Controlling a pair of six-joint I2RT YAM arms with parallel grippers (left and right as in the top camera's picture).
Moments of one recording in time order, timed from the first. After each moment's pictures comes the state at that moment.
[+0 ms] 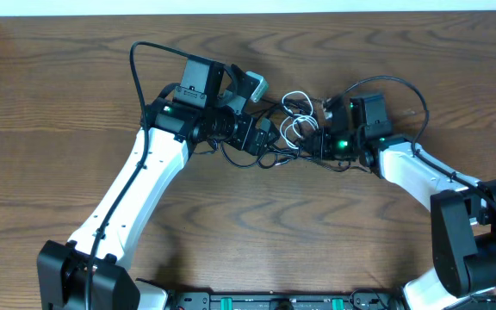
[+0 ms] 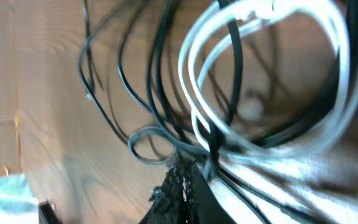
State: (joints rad) left arm -0.35 1.57 1.31 -0.75 0.51 0.07; right arm 0.25 1.75 0.90 -0.14 -0.66 0.42
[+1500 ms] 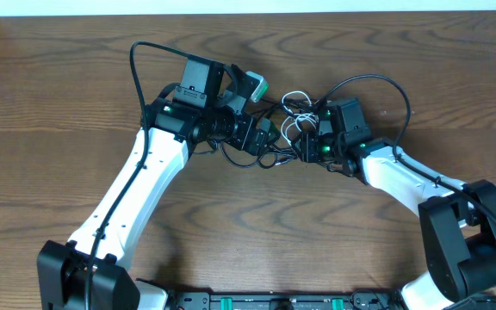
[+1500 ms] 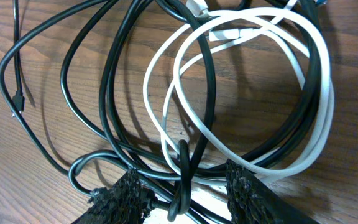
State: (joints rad) left arm -0.35 1.57 1.31 -0.75 0.51 0.07; right arm 0.37 1.75 0.90 -0.10 -0.32 0.37
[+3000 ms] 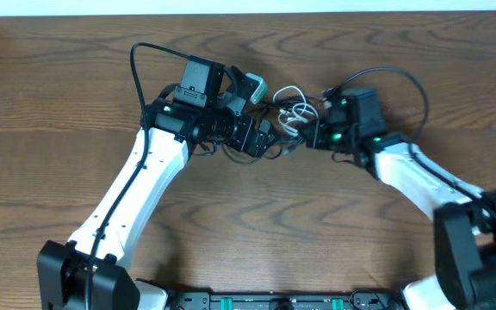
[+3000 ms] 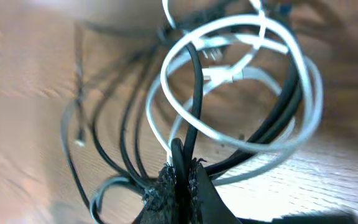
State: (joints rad) left arm -0.35 1.57 1.31 -0.77 0.51 0.07; right arm 0.29 1.69 0.92 -0.06 -0.47 0.56
